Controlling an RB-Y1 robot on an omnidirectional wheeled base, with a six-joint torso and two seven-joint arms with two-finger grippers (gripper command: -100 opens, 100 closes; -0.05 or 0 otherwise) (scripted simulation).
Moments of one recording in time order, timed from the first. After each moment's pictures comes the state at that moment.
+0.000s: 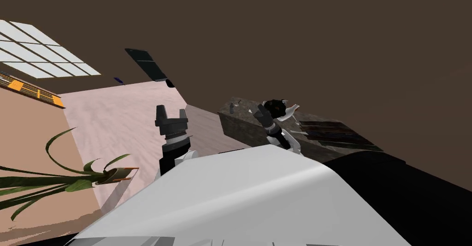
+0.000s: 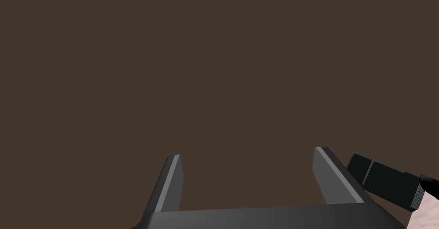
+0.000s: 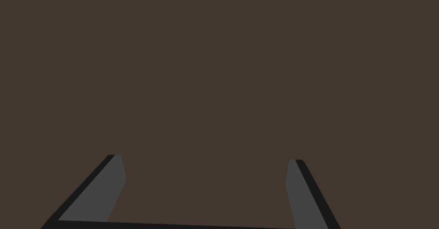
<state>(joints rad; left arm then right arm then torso) 0.54 0.01 -0.04 -2.29 0.05 -0.51 0.10 0.38 -0.58 0.10 -2.20 0.17 -0.75 -0.29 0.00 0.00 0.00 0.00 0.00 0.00</state>
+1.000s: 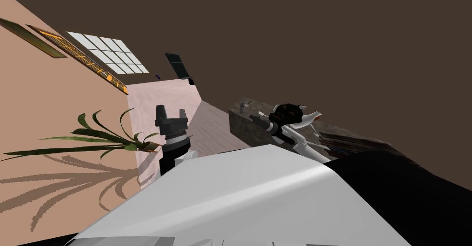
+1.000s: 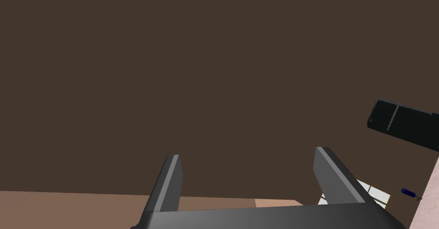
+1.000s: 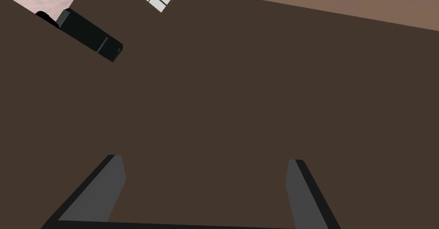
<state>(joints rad) 0.54 0.01 -0.04 -2.29 0.05 -0.51 0.10 0.34 -0.86 0.14 -2.06 0.32 -0.75 -0.39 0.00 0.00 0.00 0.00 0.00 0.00</state>
